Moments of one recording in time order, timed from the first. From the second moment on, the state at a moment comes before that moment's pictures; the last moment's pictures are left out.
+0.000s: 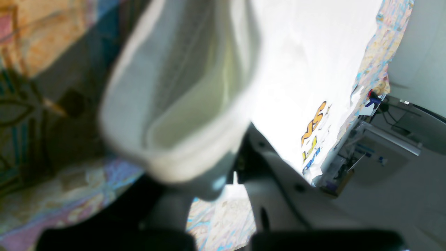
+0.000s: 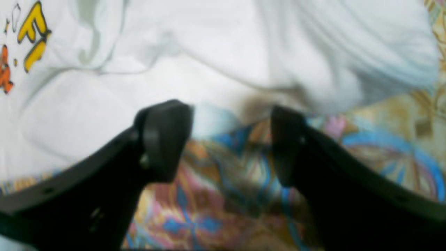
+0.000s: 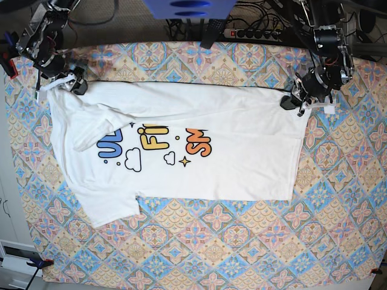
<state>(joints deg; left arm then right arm) 12.1 -13.3 -24.5 70.1 -68.1 0.9 51.9 -17.4 8.5 41.6 78.0 34.7 28.3 -51.0</state>
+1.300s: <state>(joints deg) 13.6 -13.3 -24.5 70.2 -68.4 0.7 51.5 -15.0 9.0 50.6 73.0 34.1 28.0 -49.7</state>
